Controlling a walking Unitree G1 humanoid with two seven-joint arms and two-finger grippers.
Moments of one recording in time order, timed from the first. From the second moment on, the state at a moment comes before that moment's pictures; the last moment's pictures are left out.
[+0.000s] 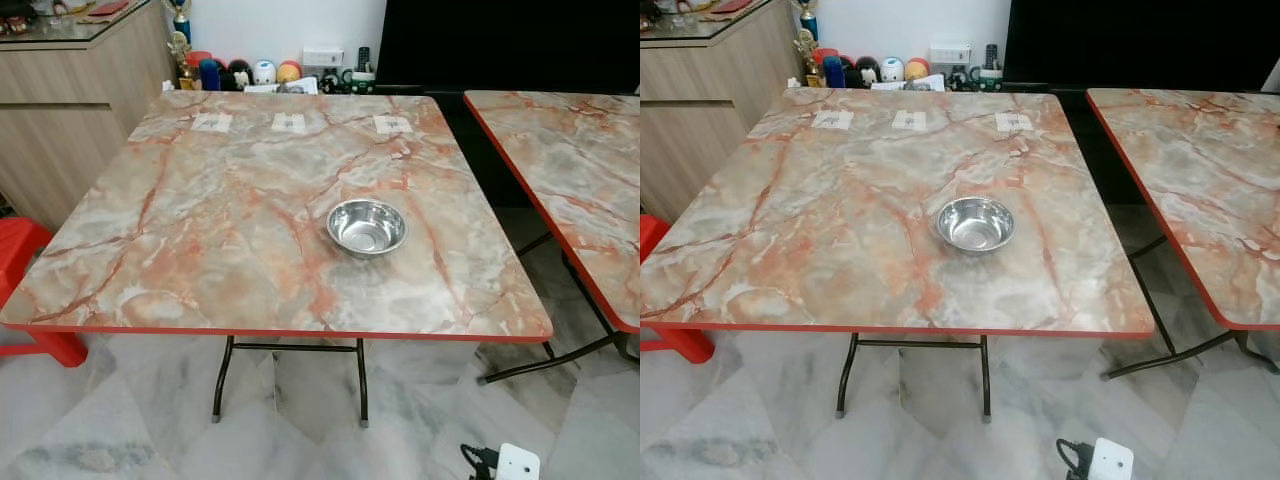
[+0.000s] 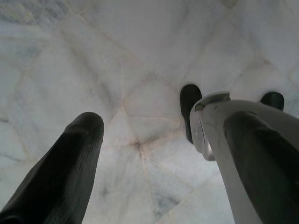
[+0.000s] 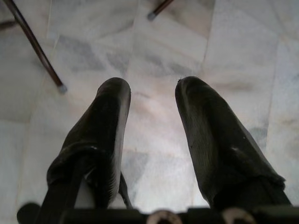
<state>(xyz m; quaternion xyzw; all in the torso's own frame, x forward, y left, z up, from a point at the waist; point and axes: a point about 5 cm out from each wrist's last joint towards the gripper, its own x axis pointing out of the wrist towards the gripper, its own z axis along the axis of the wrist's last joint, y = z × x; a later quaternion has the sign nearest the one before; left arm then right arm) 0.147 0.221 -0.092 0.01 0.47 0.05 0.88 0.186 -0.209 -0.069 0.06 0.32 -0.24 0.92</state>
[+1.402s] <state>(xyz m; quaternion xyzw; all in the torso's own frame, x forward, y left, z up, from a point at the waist) 0.126 0.223 -0.098 0.01 0.48 0.06 0.87 0.324 -0.214 0.123 0.02 -0.14 -0.15 0.98</state>
